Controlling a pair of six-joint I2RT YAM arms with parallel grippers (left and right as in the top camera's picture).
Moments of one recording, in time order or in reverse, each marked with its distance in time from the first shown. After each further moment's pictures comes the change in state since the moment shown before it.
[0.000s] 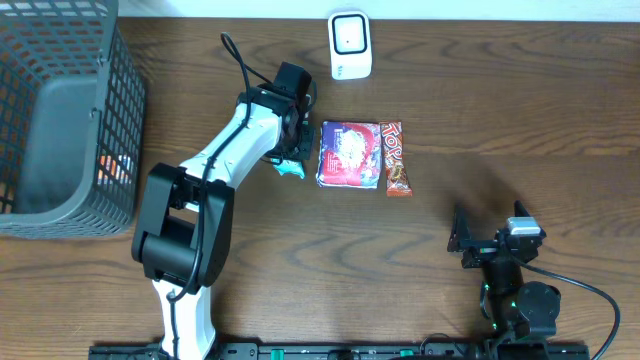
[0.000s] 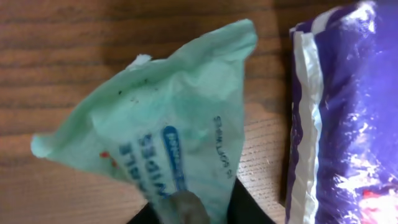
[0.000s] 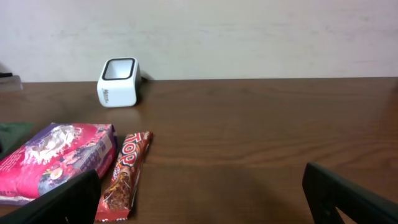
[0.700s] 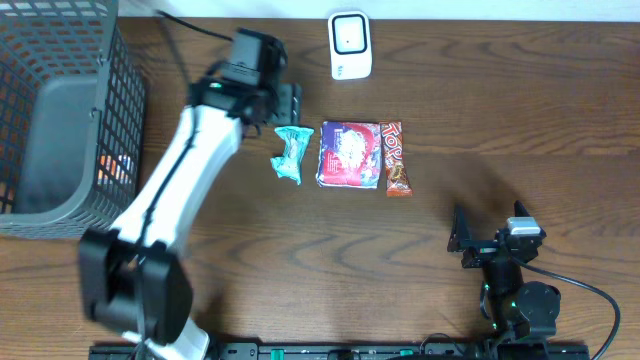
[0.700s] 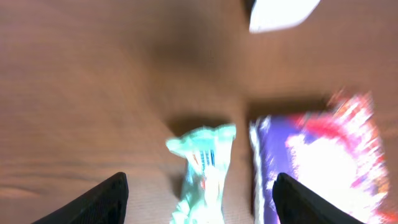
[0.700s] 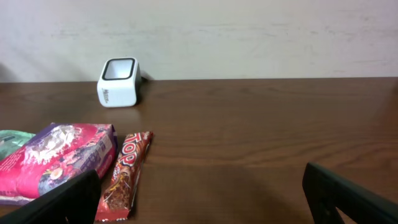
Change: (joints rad) left arm 0.086 -0.286 0.020 0.085 -0.004 -0.001; right arm 0.000 0.000 0.000 0.000 0.000 0.000
